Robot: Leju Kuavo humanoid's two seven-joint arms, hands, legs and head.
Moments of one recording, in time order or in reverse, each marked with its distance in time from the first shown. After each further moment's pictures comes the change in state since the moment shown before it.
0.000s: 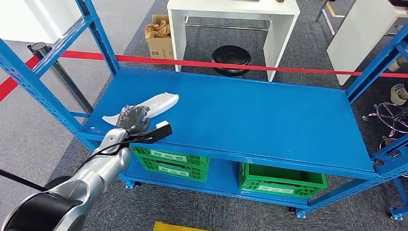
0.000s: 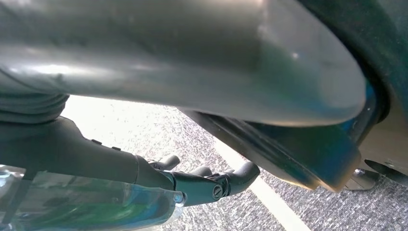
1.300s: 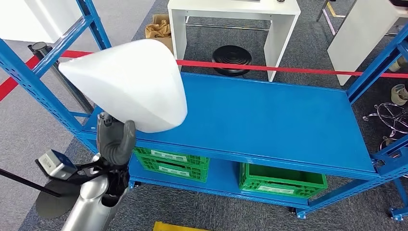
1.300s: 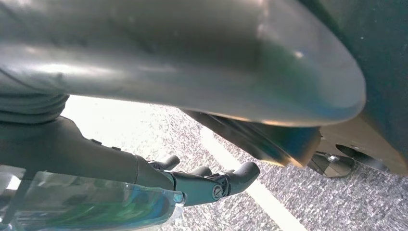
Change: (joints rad) left arm 0.567 0.006 -0.054 -1.311 1.386 -0.658 -0.578; right arm -0.008 0.002 -0.013 0.000 -0.029 -0.027 -0.048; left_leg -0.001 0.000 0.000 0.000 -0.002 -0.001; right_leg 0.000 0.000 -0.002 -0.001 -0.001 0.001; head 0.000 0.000
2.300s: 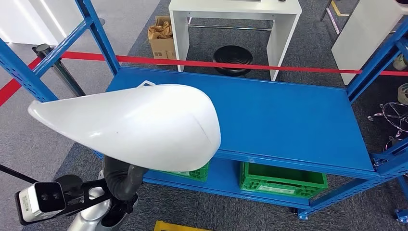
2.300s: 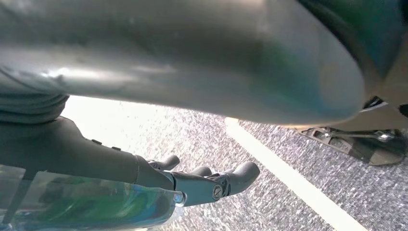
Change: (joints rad) left arm 0.012 0.052 -0.198 -0.192 0.046 -0.054 0.000; right arm -0.016 -0.044 -0.024 0.002 -0.008 0.006 0.118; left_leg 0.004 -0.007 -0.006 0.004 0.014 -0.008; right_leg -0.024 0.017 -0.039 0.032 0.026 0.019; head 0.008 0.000
